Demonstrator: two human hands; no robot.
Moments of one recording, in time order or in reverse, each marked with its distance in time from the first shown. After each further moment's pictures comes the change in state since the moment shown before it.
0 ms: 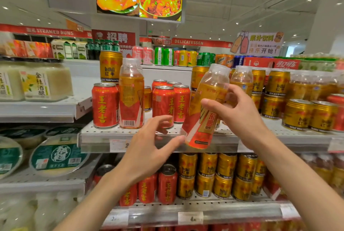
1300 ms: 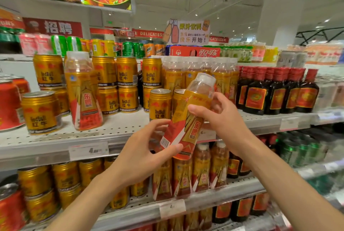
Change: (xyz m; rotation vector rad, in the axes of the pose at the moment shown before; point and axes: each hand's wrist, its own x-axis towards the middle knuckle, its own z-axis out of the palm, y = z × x) left_hand 0.074 0.180 0.336 -0.157 -0.248 0.039; right_hand 0.014 0.145 -0.350 0.089 0.020 0.166
